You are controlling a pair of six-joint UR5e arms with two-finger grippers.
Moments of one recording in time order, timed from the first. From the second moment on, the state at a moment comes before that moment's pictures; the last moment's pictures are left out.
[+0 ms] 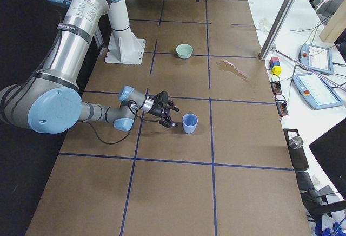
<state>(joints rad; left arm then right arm) -0.90 -1.71 -2.04 -1.85 -2.00 -1.25 0.29 -2.08 1.77 -0.33 0.80 1.29</state>
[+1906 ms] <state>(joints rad) -0.91 -1.70 -2.06 -1.84 -2.00 -1.25 0.23 -1.92 1.52 -0.21 0.54 1.28</state>
